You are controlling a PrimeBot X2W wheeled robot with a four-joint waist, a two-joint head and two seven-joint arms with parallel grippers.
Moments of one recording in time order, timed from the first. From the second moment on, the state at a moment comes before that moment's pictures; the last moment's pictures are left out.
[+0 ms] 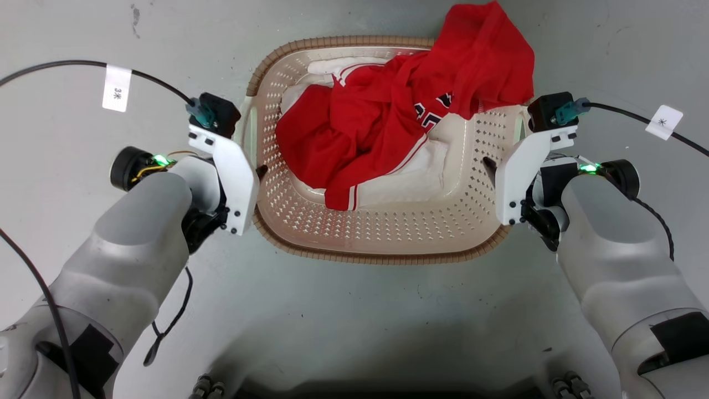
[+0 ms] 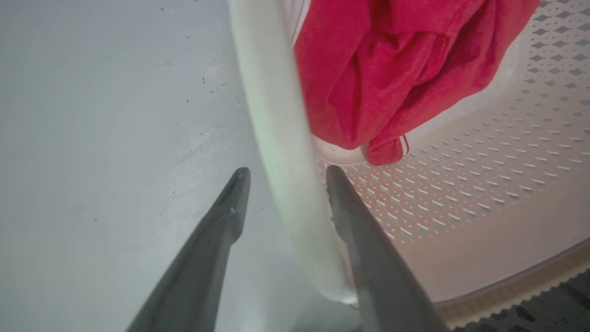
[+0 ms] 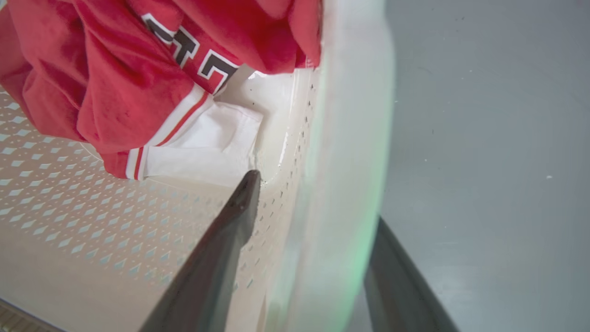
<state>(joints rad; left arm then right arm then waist) -1.06 0.36 -1.08 0.99 -0.93 -0.13 0.23 -1.01 -0.05 0.26 1.26 0.26 0.13 0.17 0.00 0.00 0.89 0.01</state>
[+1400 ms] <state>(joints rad) -0.92 0.50 -1.27 0.78 -1.33 -0.13 0.63 -0.90 -0.03 0.45 1.21 0.40 0.13 0.78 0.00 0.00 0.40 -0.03</state>
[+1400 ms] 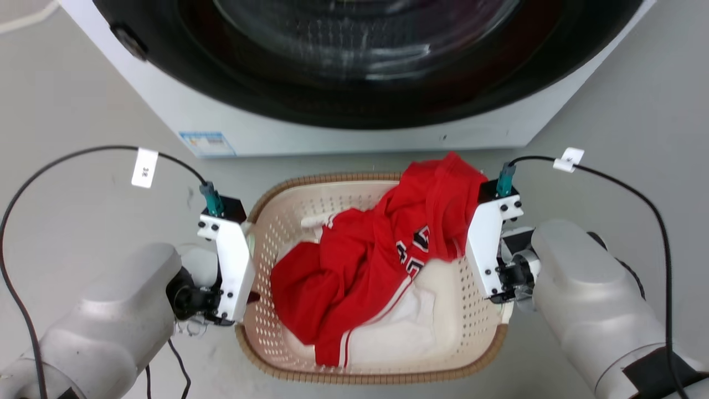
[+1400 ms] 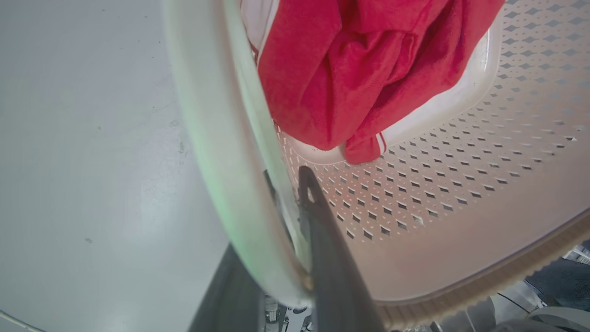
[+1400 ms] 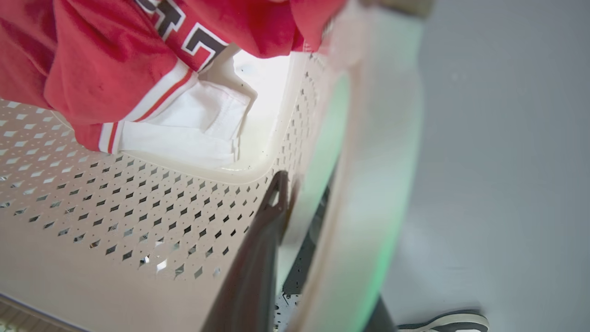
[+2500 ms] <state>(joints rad) -0.73 0.51 -1.27 0.78 -1.45 -0.13 0.86 -0.75 -0.04 0.60 1.17 0.61 0.13 0.99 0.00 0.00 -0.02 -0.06</state>
